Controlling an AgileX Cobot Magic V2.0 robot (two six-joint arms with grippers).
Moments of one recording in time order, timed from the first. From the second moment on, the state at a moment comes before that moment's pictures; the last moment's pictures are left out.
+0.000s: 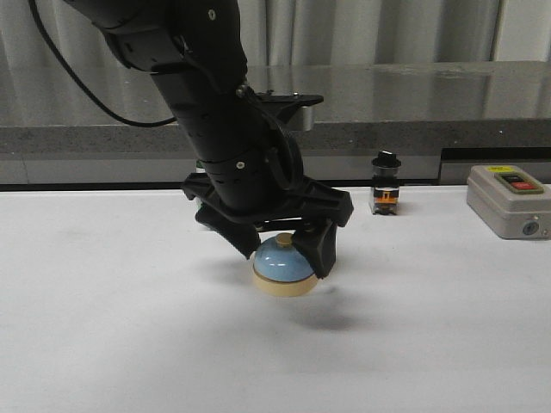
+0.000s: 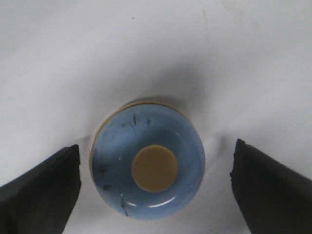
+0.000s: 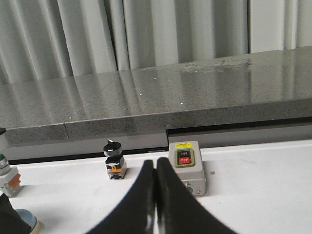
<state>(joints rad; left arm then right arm) -0.69 2.04 -1.41 -0.13 0.56 -0.02 0.07 -0.01 0.03 0.01 -0.04 0.16</state>
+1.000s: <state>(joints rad) -0.24 1.39 -0.99 -0.06 0.57 -0.02 0.07 -0.01 0.03 0.01 -0.04 0.16</state>
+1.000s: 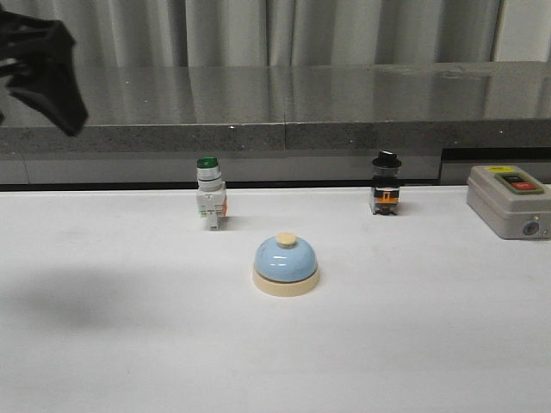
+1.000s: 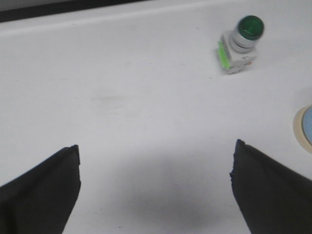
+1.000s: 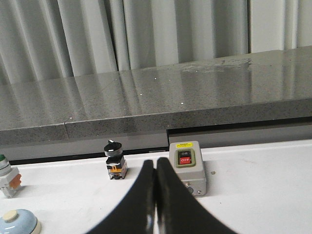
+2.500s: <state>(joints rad) -0.15 0.60 -0.54 -0.06 0.42 -0.02 0.07 -0.01 0.03 0.01 -0.04 0.16</state>
